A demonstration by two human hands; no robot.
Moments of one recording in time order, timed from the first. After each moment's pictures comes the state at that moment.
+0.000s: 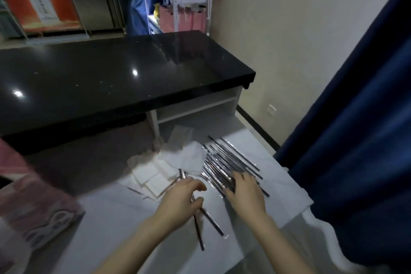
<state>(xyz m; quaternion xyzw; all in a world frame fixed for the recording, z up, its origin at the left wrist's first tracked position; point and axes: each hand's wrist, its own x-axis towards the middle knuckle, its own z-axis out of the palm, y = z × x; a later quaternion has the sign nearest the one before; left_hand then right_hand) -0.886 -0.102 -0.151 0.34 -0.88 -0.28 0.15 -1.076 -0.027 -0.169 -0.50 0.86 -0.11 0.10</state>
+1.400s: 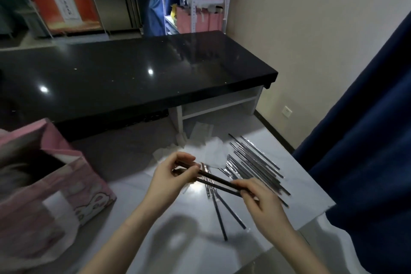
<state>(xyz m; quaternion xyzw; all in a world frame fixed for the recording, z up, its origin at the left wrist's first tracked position) -0.822 -0.111 -0.093 0.40 -0.58 -0.59 0.40 -1.016 0.021 -0.098 -0.55 0.67 -0.42 0.25</state>
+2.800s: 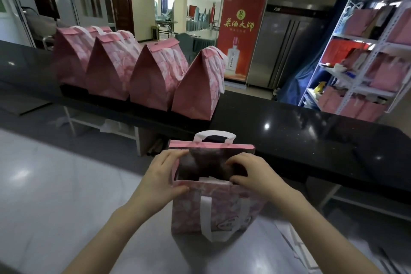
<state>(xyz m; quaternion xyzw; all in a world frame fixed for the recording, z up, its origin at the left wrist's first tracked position) -0.466 -0.066 -0.020 0.62 -0.66 -0.10 0.41 -0.708 -0.181 0.015 -0.89 0.42 -0.14 0.12</state>
